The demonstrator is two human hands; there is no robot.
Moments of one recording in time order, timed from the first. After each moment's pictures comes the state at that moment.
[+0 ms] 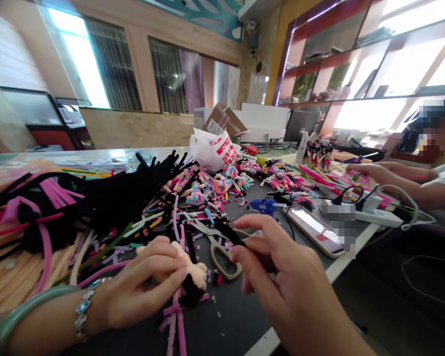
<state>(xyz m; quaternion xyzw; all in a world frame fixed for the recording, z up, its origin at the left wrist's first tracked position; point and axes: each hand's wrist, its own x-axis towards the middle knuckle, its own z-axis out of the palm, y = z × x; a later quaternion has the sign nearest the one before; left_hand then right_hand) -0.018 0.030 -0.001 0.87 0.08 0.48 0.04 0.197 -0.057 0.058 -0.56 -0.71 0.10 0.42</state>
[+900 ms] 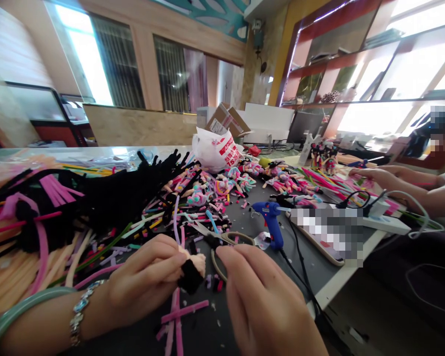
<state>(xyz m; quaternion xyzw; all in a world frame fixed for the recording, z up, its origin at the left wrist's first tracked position) -0.026 0.041 -0.010 0.89 0.08 0.45 0.00 0.183 -0.056 0.030 -0.51 -0.77 -0.17 0.35</state>
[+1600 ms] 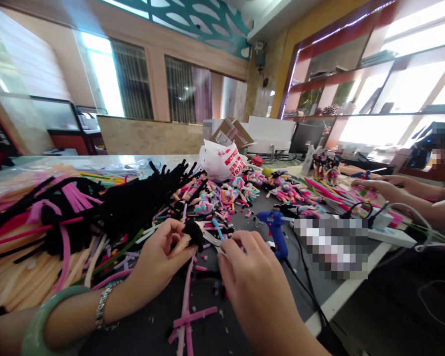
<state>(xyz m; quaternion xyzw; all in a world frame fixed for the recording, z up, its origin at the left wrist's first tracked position) -0.012 0.049 0.000 0.72 0.42 0.47 0.30 0.167 -0.022 0.031 -0.55 -0.78 -0.10 0.30</state>
